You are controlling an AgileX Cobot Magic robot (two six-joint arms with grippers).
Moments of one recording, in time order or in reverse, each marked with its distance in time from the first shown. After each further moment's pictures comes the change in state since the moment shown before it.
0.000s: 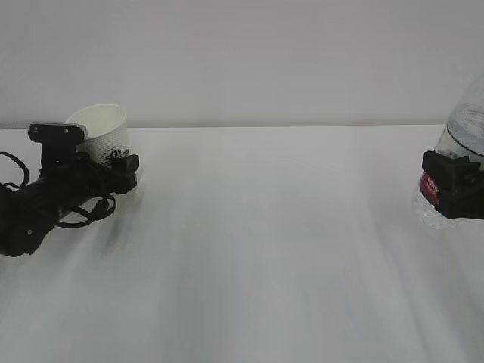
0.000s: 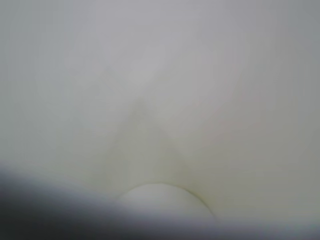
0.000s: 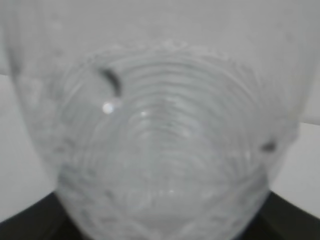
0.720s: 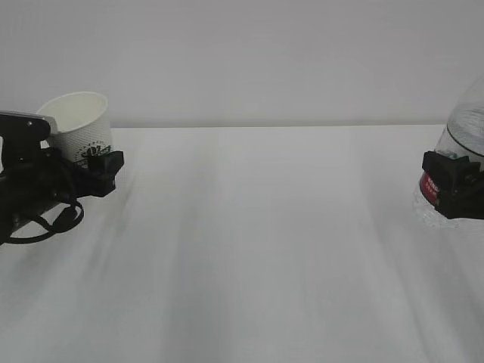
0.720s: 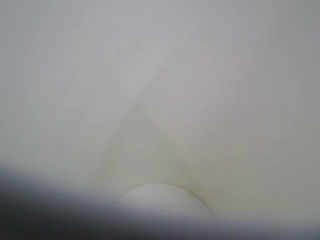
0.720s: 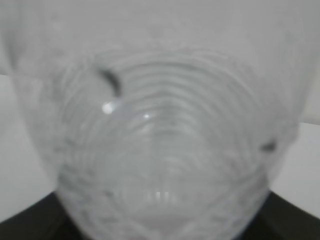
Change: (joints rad) left arm 0.000 -0.248 0.238 0.048 -0.016 0.002; right arm 0.000 0.000 0.000 0.000 0.000 0.000
